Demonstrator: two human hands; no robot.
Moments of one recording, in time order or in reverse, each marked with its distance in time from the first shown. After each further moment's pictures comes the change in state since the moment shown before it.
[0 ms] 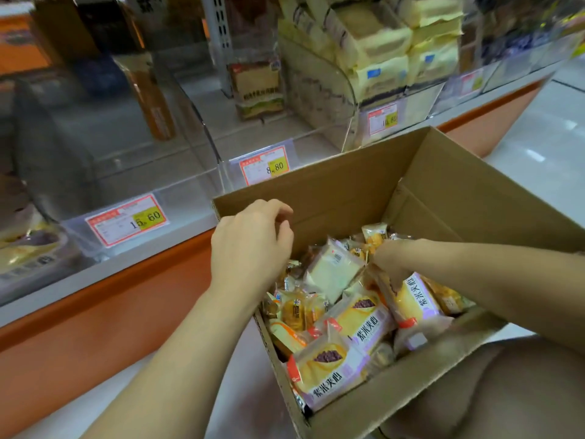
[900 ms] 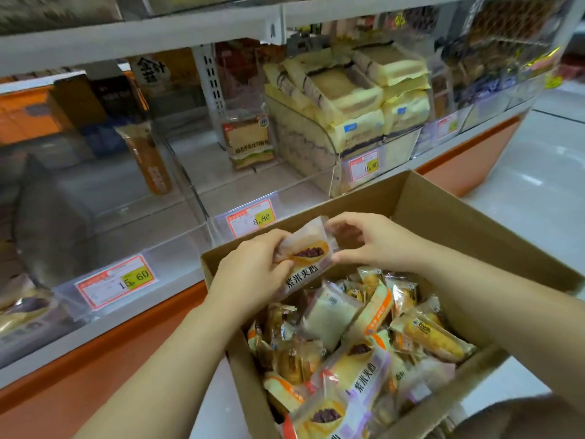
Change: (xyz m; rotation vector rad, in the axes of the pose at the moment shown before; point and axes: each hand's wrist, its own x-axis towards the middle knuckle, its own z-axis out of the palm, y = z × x) left_hand 0.042 0.004 0.001 -0.067 -0.243 0.109; right_hand -0.066 0.023 -0.053 0.982 0.924 -0.345
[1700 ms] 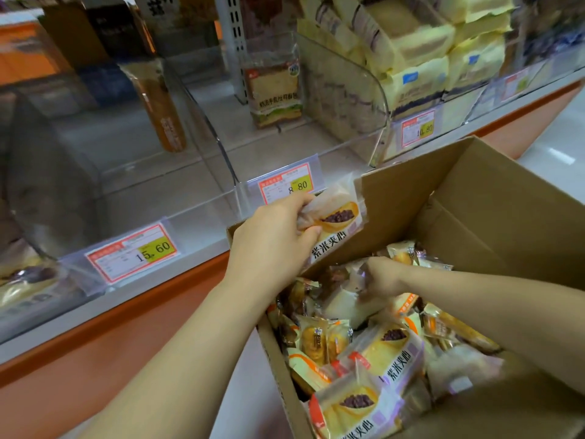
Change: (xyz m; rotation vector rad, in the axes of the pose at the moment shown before) left_hand 0.010 -0.022 -0.002 -0.038 0.103 -0.059; right_hand 0.041 0.077 0.117 -0.358 -0.522 0.484
